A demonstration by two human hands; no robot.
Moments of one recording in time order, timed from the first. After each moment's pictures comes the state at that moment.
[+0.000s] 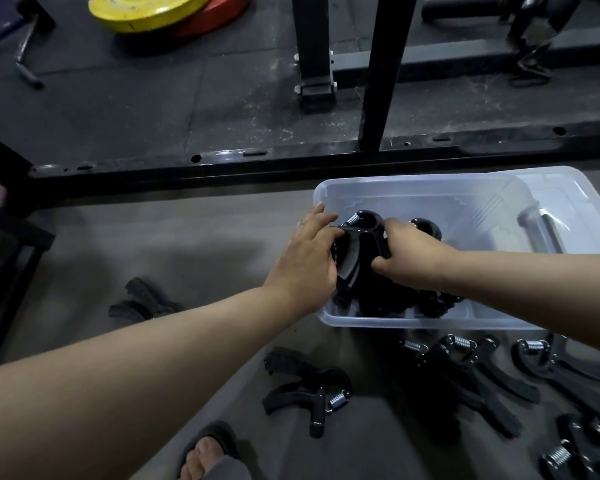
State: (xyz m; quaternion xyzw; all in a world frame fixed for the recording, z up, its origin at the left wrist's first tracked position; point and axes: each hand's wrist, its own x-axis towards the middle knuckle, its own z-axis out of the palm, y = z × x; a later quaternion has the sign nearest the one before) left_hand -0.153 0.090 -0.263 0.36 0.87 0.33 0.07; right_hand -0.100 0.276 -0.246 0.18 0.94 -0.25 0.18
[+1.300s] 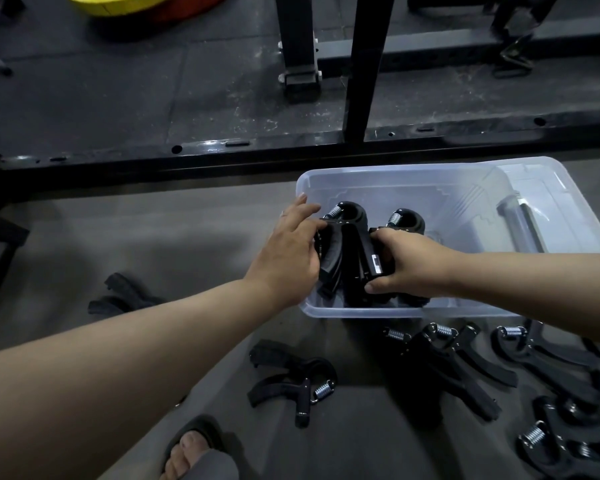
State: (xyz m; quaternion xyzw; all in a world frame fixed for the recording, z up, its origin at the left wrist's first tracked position) left_hand -0.155 0.089 -0.266 0.36 0.87 0.33 0.07; right_hand -0.067 0.289 -0.238 0.10 0.94 -0.26 0.20
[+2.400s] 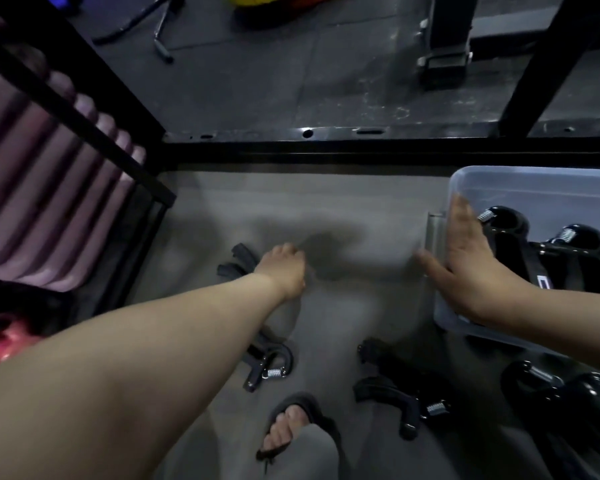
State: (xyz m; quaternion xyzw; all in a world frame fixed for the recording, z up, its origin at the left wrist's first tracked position) left_hand -0.221 -0.091 -0.313 0.18 0.94 -0.09 0.26; right_hand -0.117 0.182 -0.273 0.05 0.93 -0.34 0.11
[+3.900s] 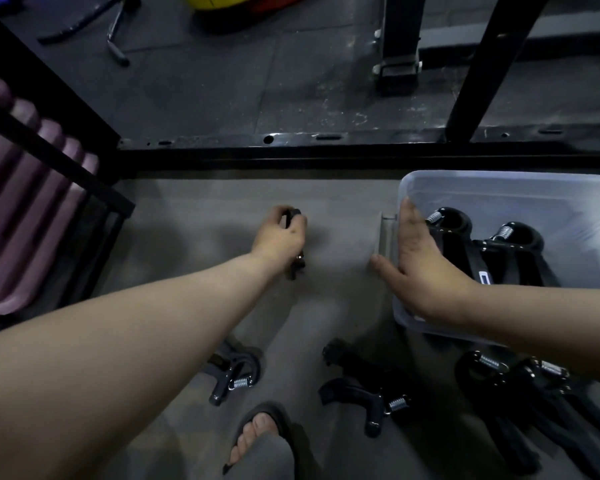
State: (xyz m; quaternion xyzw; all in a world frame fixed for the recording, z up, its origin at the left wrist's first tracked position) left_hand -0.227 -0.013 -0.279 -0.10 0.85 0.49 0.16; right_hand -0.112 0.184 -0.262 0.04 0.93 -0.34 0.11
